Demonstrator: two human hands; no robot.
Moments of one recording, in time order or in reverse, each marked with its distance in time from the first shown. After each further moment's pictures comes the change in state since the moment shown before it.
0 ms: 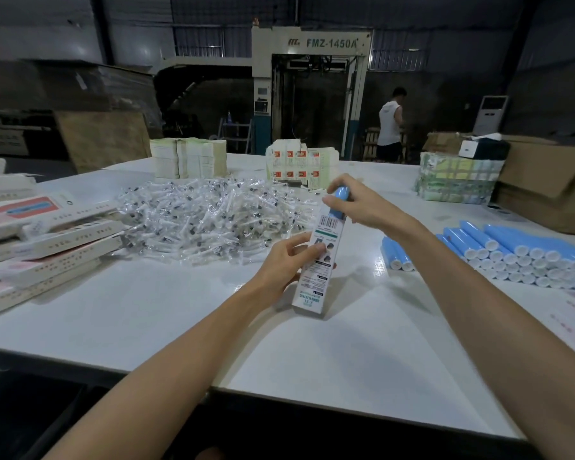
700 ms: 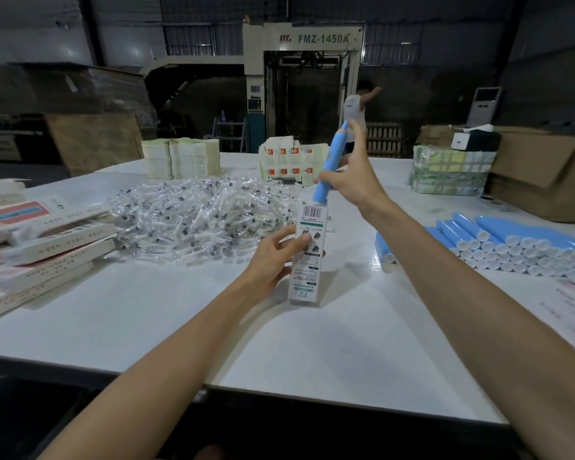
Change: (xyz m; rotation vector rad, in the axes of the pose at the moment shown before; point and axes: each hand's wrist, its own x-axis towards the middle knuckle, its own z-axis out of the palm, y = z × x) left_hand 0.002 -0.001 -0.004 -0.114 0.060 -0.030; right_hand 0.010 -0.022 -0.005 0.393 0.345 -0.093
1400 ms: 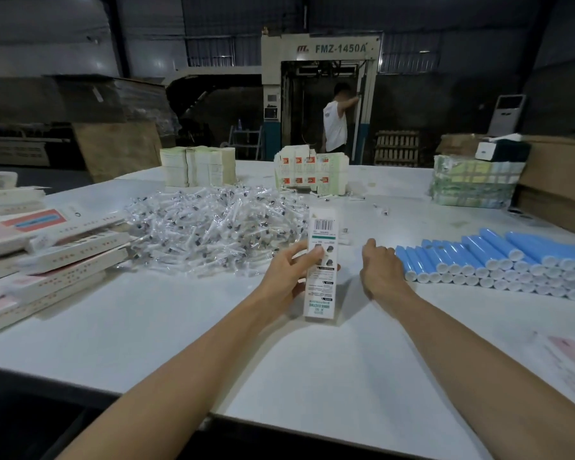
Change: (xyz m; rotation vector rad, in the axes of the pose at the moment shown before) left_hand 0.010 -0.009 -0.004 -0.079 0.003 -0.037; right_hand -0.048 0.141 0.021 -1.195 -0.135 0.293
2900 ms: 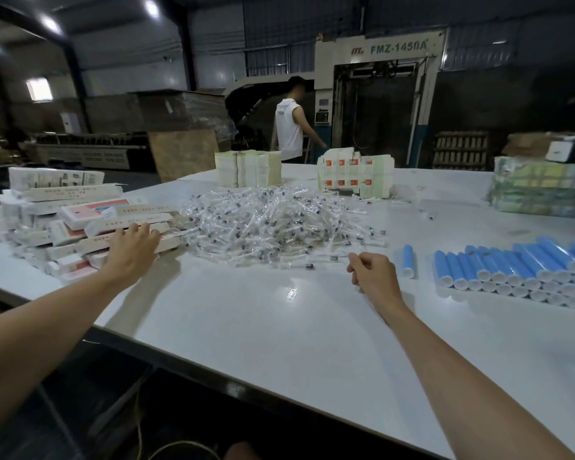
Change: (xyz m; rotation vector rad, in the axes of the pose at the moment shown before) left_hand -0.110 0.119 -0.281 2.474 0.710 -0.238; right_hand -0.046 -0.042 0.009 1.141 -0.034 -0.078
